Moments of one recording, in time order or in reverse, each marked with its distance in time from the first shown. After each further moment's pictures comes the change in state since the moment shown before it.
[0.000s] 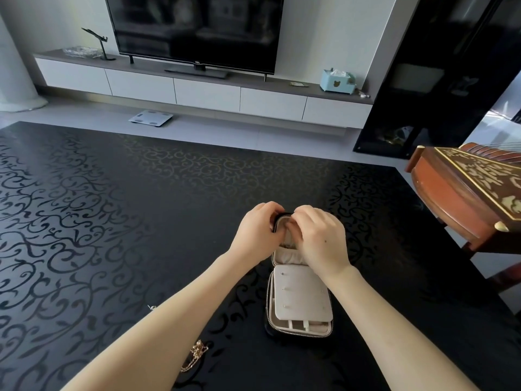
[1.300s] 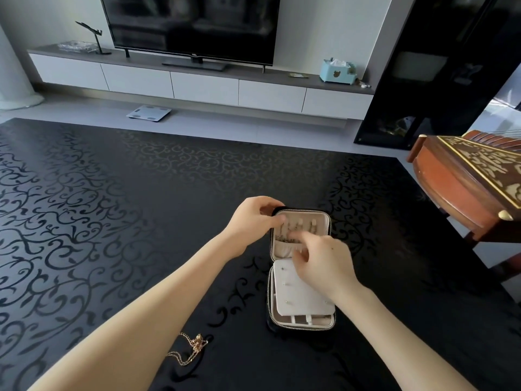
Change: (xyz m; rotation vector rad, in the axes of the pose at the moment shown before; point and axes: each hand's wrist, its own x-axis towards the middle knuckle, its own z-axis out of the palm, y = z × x) left_hand 0.003 0.010 -0.021 -0.321 -0.178 -0.268; right_hand -0.025 -0.024 -0.036 0.118 -0.564 0.344
